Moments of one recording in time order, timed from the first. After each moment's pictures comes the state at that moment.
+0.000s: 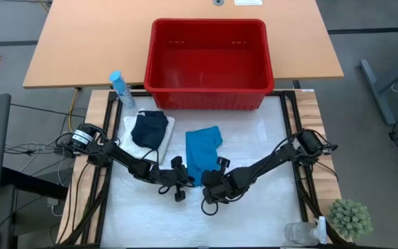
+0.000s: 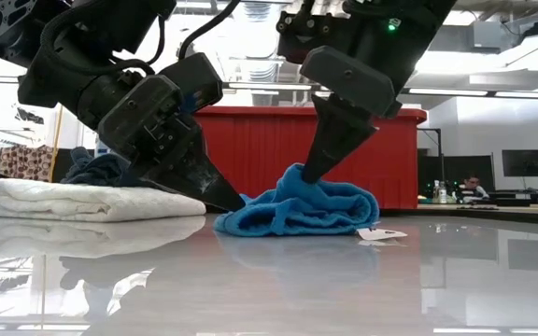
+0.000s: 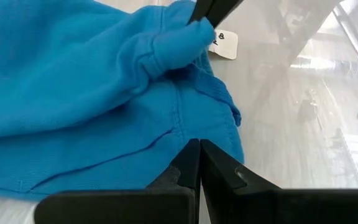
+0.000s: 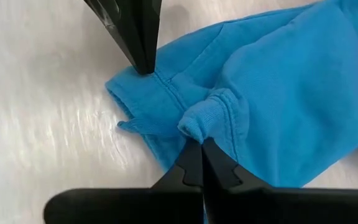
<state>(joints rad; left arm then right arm) -0.33 1.80 0.68 0.55 -0.34 -0.35 0.41 1.95 1.37 -0.59 0.55 0.58</state>
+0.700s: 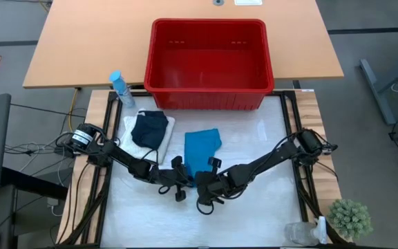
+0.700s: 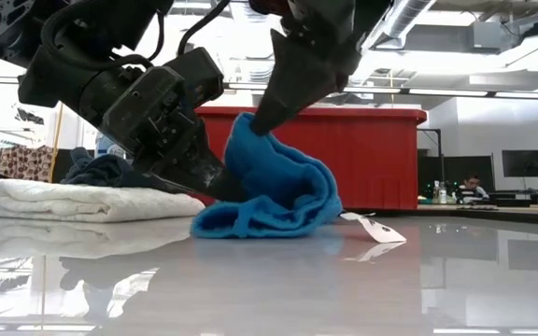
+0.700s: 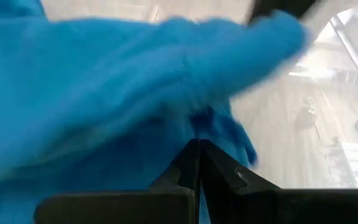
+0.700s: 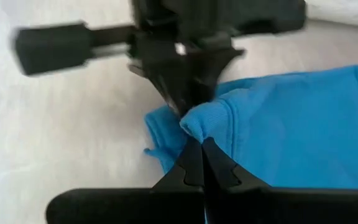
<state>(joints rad) -0.33 1.80 0.68 0.58 -0.35 -0.35 0.40 1.95 1.48 -0.53 0.48 0.45</state>
